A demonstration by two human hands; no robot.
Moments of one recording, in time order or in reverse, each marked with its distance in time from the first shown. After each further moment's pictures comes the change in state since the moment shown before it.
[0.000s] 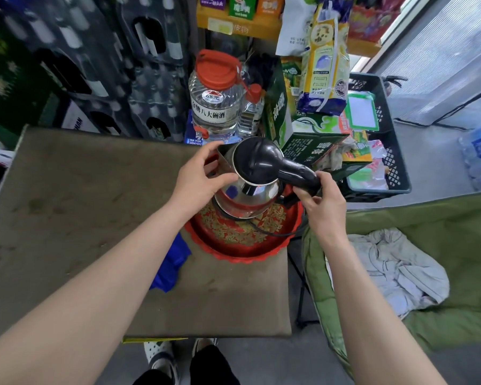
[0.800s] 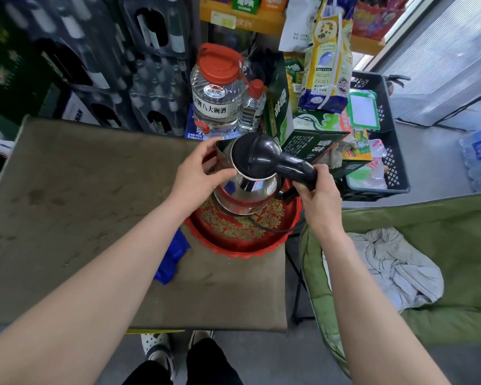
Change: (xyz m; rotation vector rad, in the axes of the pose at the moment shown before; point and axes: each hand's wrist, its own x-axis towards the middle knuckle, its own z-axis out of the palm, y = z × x) left_hand -0.004 -0.007 0.001 -0.061 0.017 -0.011; right_hand 0.003 -0.011 -0.002 -0.140 -0.064 -0.058
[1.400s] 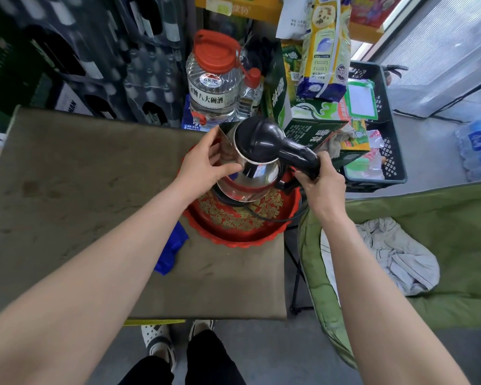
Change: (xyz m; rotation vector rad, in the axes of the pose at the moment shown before) left_hand 0.011 -0.012 0.010 -0.032 -0.119 -0.014; right_hand 0.003 0.002 -0.006 0.007 -0.009 0.090
